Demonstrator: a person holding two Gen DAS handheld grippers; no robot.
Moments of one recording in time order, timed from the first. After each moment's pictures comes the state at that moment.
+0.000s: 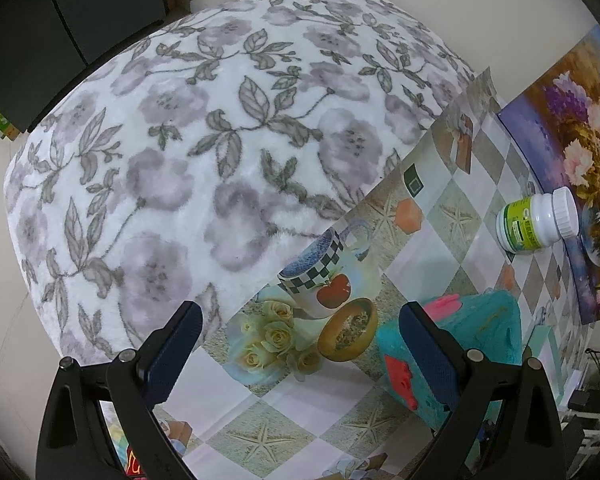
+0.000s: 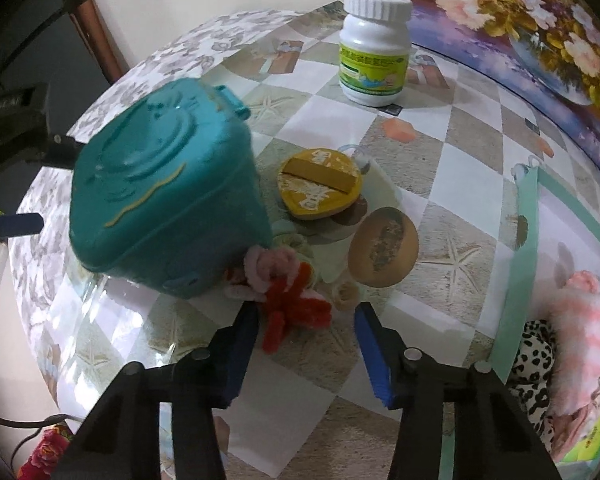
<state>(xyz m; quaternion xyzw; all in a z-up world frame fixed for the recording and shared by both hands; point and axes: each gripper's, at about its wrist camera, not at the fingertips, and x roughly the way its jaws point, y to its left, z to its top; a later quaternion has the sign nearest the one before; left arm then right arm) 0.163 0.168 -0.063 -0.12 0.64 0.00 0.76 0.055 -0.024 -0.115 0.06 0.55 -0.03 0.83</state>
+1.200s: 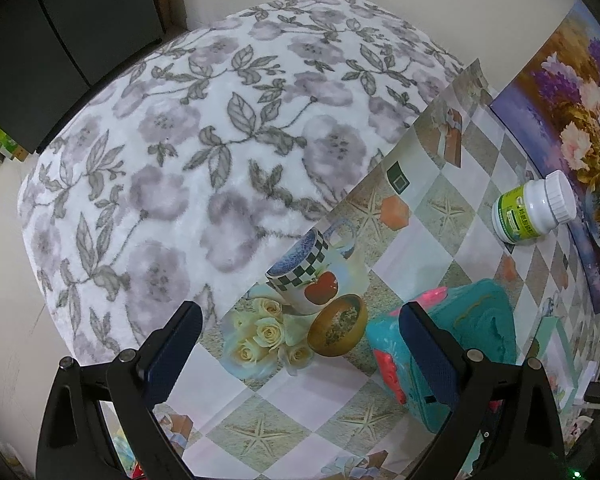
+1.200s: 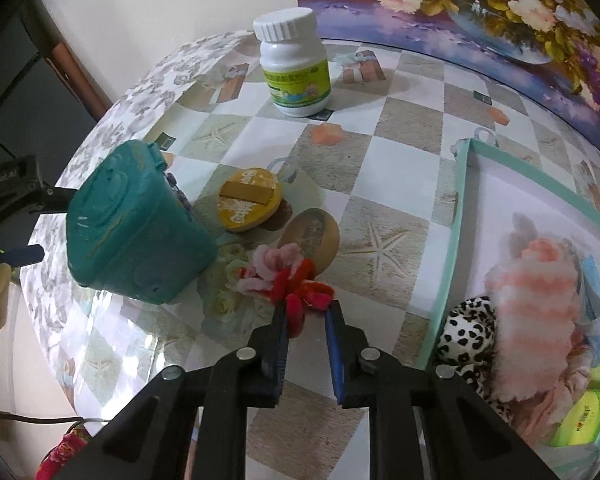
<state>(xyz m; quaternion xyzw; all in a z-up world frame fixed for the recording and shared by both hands) 0.159 0.152 -0.050 -0.08 0.63 0.01 0.78 0.030 -0.073 -0.093 0.12 0.54 -0.06 0.83</state>
